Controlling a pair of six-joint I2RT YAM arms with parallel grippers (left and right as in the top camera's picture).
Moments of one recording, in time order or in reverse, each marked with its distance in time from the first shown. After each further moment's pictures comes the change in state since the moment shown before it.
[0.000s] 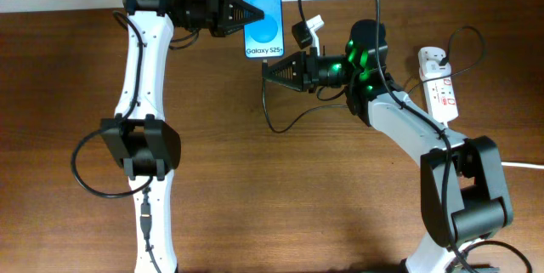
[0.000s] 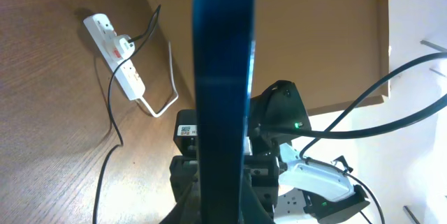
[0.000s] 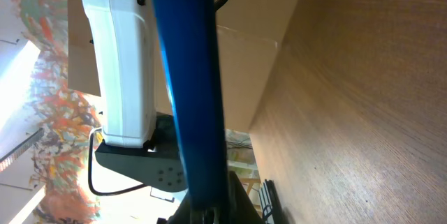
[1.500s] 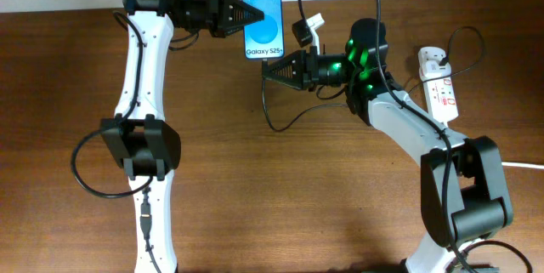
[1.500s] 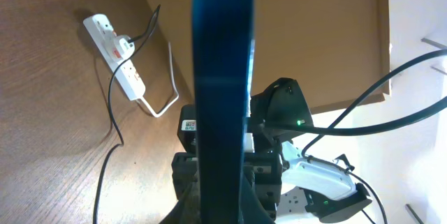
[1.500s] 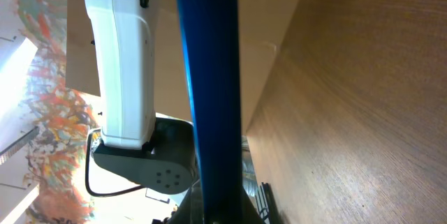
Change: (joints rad) left arm 0.000 0.000 0.000 -0.019 0.001 0.029; right arm 0.000 0.000 0.009 -0.003 0.011 -0.019
